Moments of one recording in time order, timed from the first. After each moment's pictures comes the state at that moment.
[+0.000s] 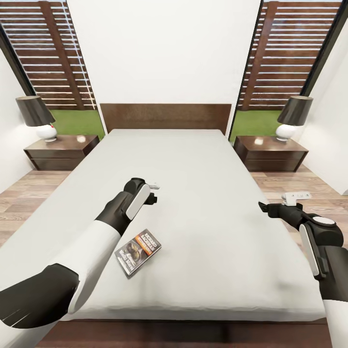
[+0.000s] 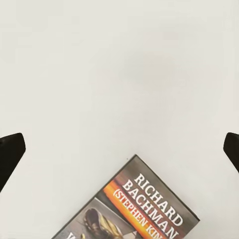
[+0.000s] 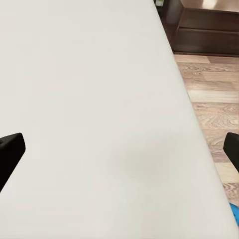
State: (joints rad) left arm -1.13 -0.14 -0.34 -0.80 0.50 0.98 0.60; right arm -0.61 -0.27 -0.19 -1.45 0.01 0.70 0.24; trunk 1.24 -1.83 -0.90
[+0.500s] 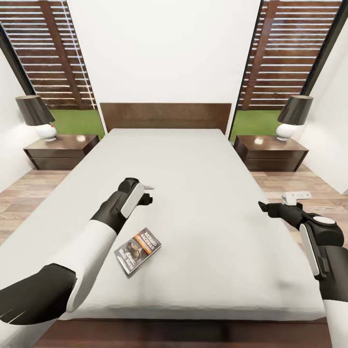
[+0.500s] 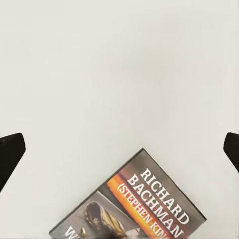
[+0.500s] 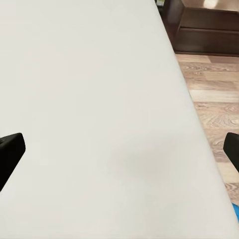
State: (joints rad) left arm -1.13 -0.12 -0.28 -0.78 0.51 0.98 0.59; right arm -0.61 -0.27 -0.19 -1.46 0.01 0.70 0.24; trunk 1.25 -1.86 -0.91
